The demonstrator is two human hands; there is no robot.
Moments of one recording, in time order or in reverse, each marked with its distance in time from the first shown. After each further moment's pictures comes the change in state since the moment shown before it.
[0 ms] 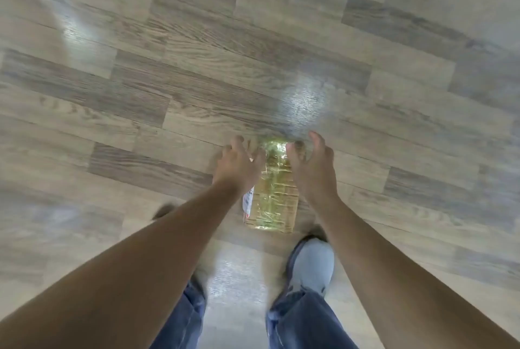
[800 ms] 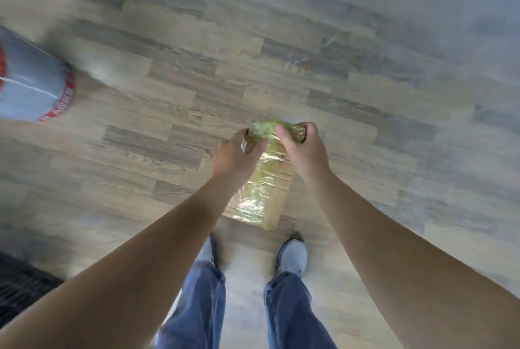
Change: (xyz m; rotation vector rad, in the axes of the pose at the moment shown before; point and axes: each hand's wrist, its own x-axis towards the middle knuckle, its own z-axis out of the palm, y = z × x) left_hand -0.172 0.150 -0.219 -0.112 0.115 0.116; right_hand -0.123 -0.245 -0.175 0.077 -0.008 -0.096
